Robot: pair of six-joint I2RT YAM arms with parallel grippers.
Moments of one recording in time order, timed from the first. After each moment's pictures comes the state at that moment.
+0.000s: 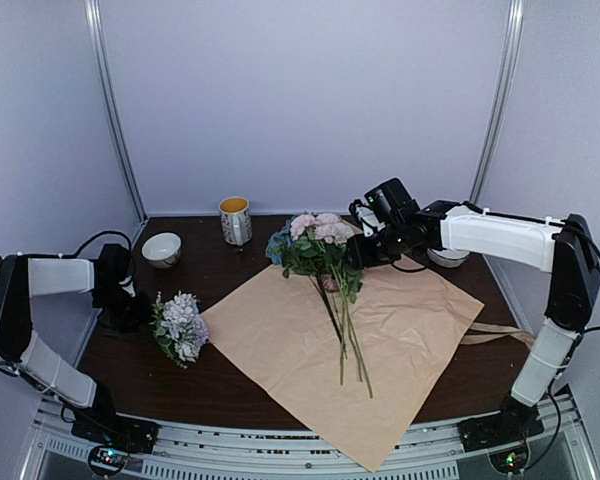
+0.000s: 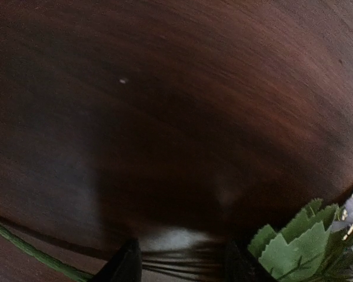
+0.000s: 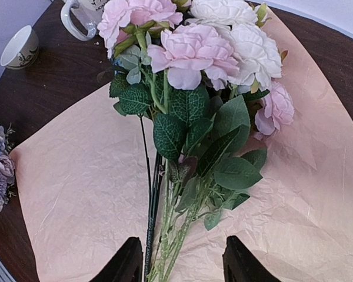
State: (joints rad) left arm 0.02 1.46 0.72 -0.54 0.09 -0.41; right arm 0.66 1.74 1.39 -0.48 0.02 0.32
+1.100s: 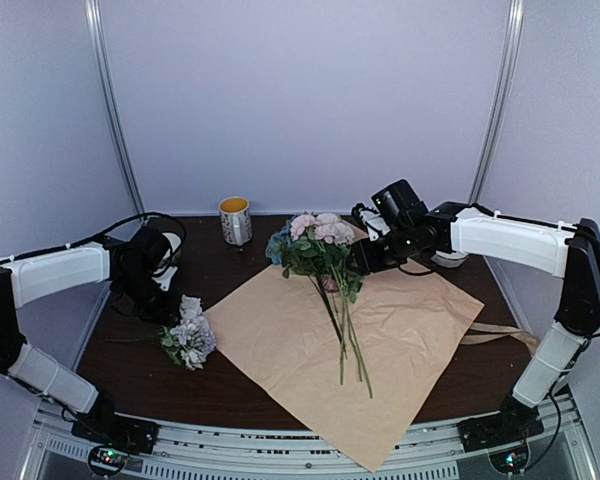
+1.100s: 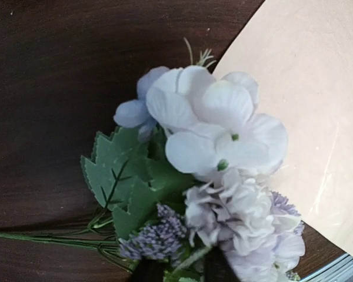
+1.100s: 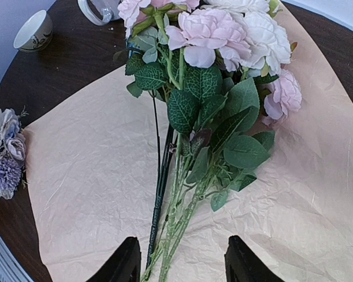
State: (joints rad) left arm -0.36 1.39 0.90 -0.82 0.11 -0.27; right arm 0.66 1.67 1.33 -0.51 -0.05 0.28
